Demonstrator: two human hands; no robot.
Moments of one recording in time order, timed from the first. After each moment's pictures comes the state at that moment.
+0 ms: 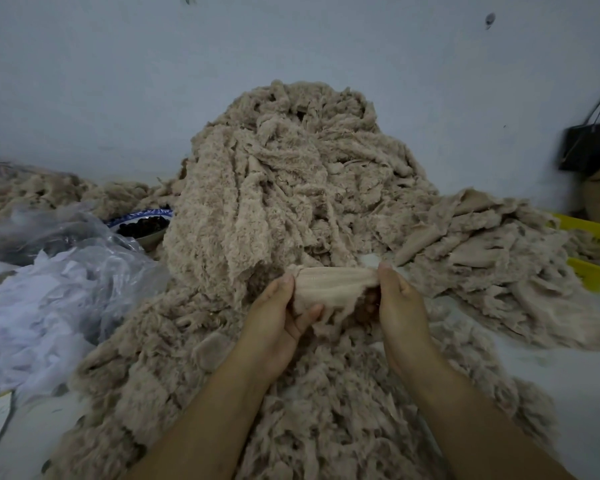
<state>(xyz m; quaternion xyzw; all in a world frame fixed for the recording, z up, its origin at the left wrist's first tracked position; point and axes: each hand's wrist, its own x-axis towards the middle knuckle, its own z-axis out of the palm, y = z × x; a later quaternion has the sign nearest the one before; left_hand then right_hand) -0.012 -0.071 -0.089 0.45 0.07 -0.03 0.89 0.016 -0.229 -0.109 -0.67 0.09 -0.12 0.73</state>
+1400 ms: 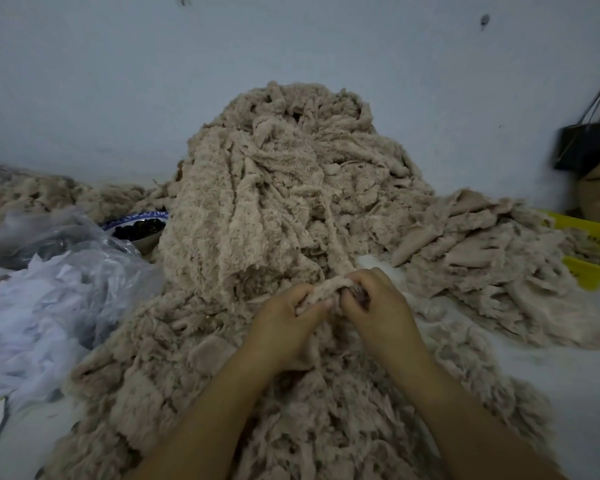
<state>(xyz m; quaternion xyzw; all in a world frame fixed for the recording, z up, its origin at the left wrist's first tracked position) -0.020 -0.072 -0.088 0.83 -0.08 0.07 0.55 -0.001 -0.228 -0.097 -0.88 -0.12 -0.21 0.41</state>
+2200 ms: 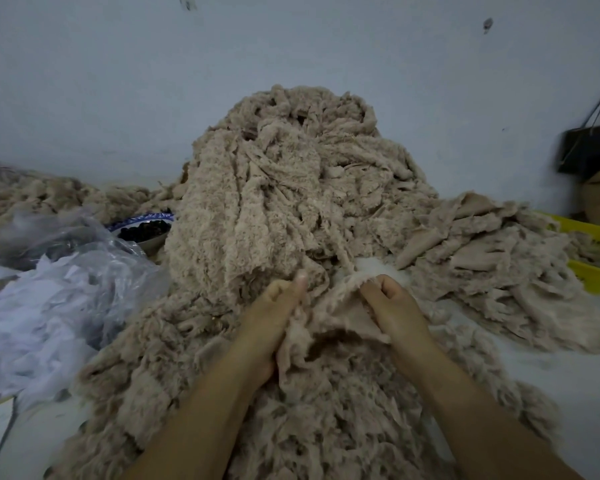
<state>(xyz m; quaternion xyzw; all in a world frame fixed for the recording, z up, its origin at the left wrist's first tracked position) -0.022 -0.059 -0.079 0.61 0.03 -0.03 0.79 0.008 -0.236 -0.100 -0.72 0.00 -0.06 0.69</state>
